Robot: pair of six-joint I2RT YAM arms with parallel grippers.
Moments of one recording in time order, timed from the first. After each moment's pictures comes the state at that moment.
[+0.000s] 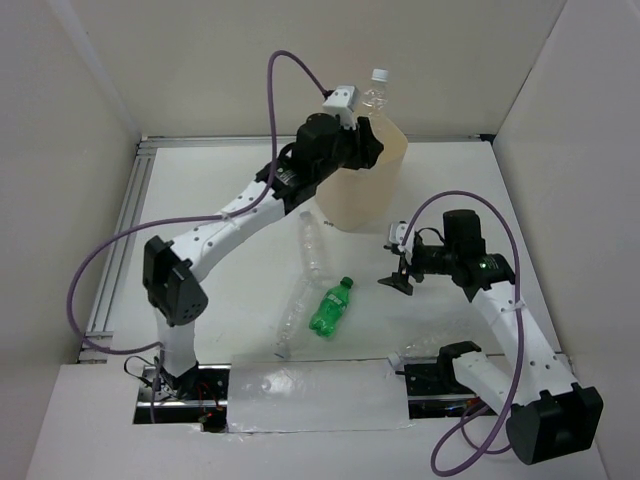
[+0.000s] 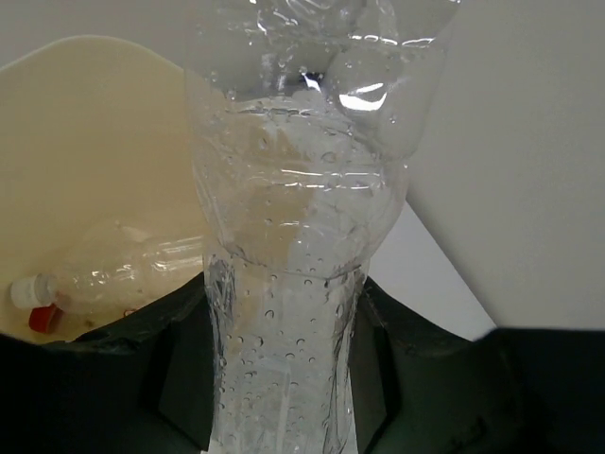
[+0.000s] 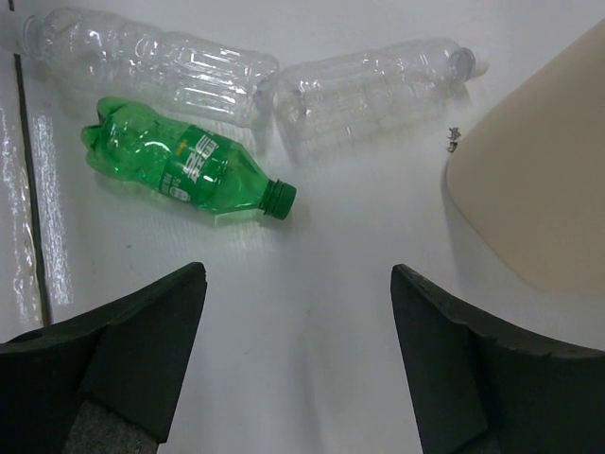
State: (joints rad) left arm -0.75 1.85 1.90 -0.17 -0.10 -0.42; right arm 0.19 0.90 0.79 -0.64 -0.87 -0.90
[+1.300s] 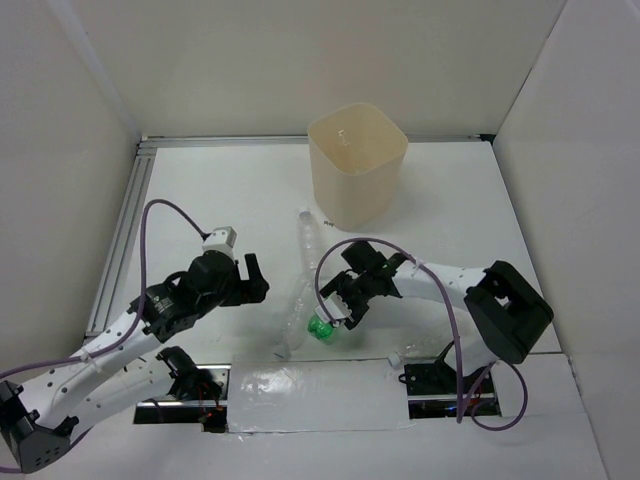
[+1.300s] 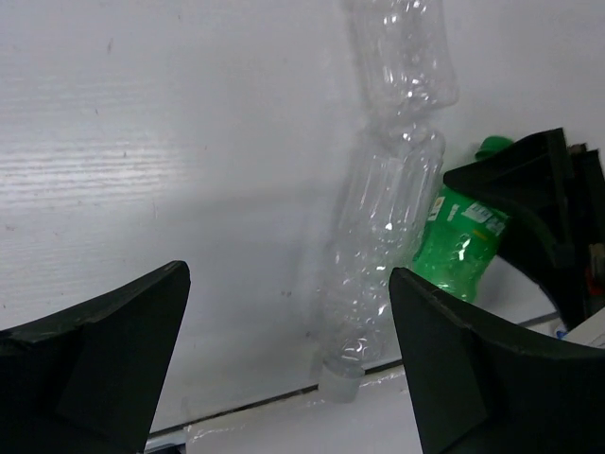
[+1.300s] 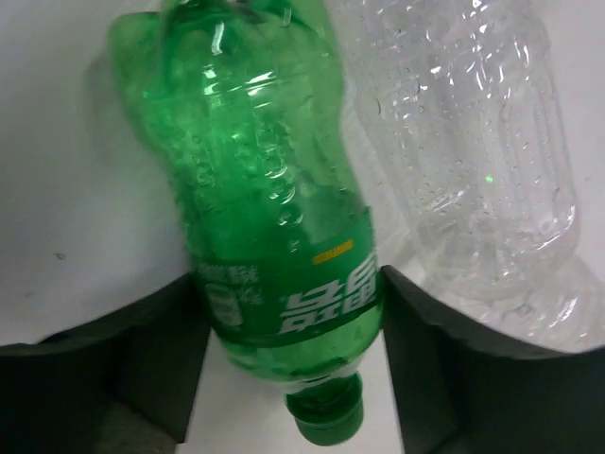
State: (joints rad) left arm -0.73 0.75 0.71 -0.66 -0.27 -0.71; right arm 0.75 1.49 0.72 -0.36 -0.56 -1.50
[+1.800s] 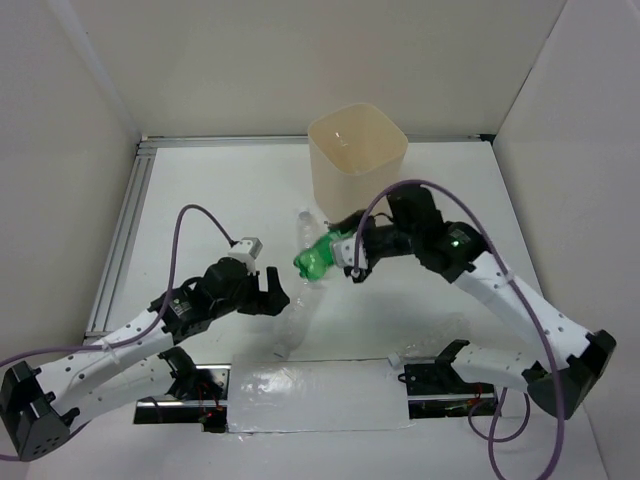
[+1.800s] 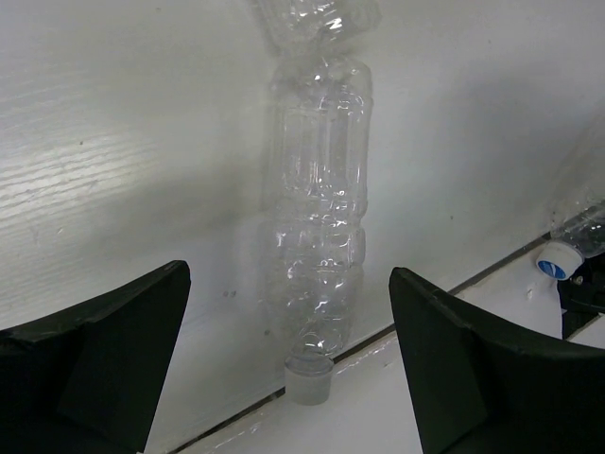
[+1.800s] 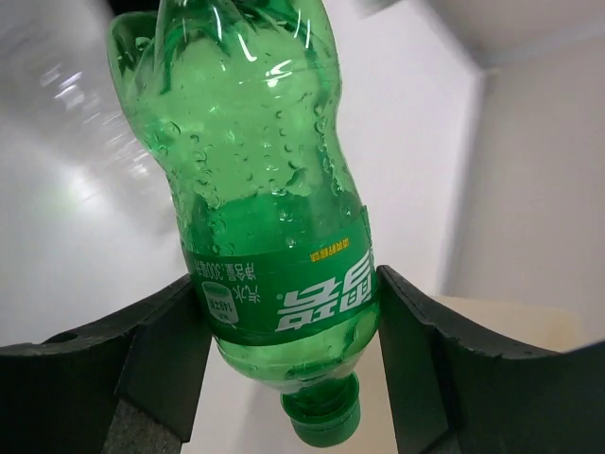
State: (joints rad) left arm -0.79 0.82 0.58 -0.44 -0.11 -0.66; right arm 0.69 1.14 1.09 -0.69 -0.63 -1.30
